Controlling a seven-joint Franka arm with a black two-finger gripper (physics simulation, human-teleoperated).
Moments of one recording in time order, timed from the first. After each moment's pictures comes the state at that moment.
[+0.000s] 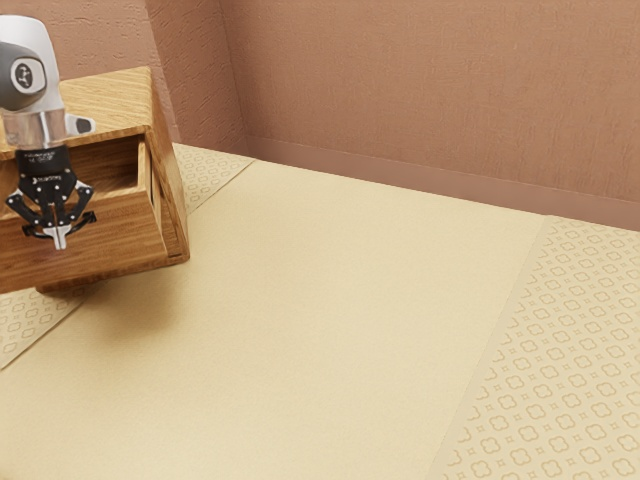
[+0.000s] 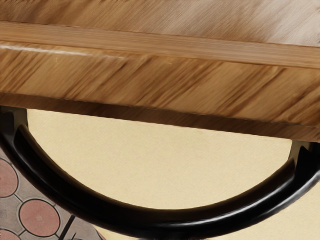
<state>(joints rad) 0.59 0.01 -0.19 -1.80 0.01 1.49 -0.43</state>
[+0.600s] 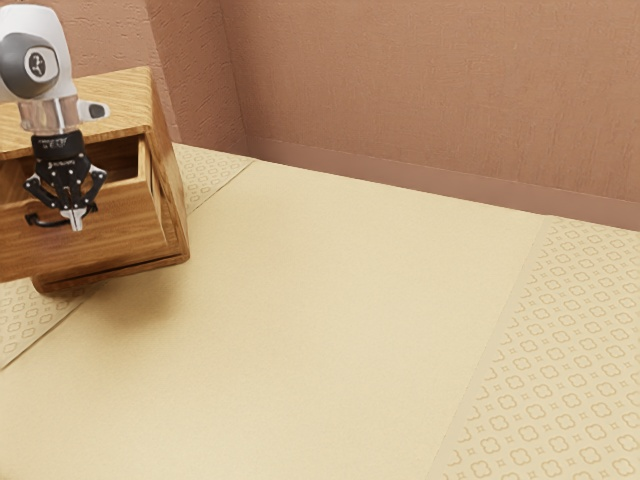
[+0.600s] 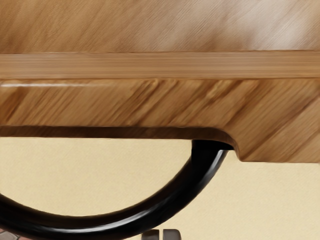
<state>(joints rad) 0.57 0.12 -0.18 -1.66 0.01 1.50 -0.36</state>
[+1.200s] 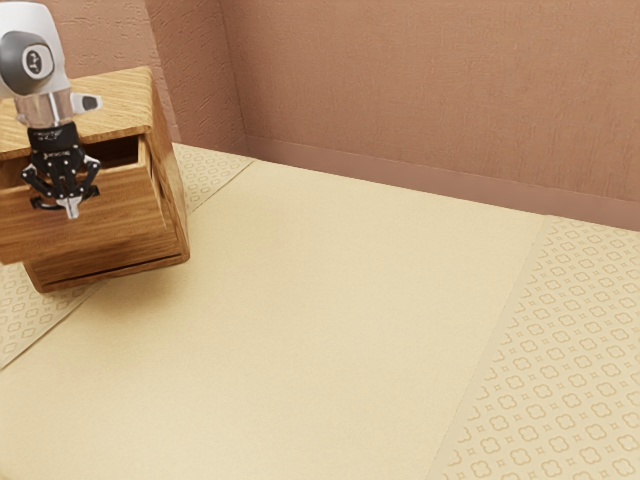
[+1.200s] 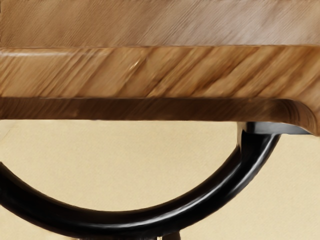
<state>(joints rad) 0.58 0.22 -0.15 -1.54 0.04 1.54 -0.33</state>
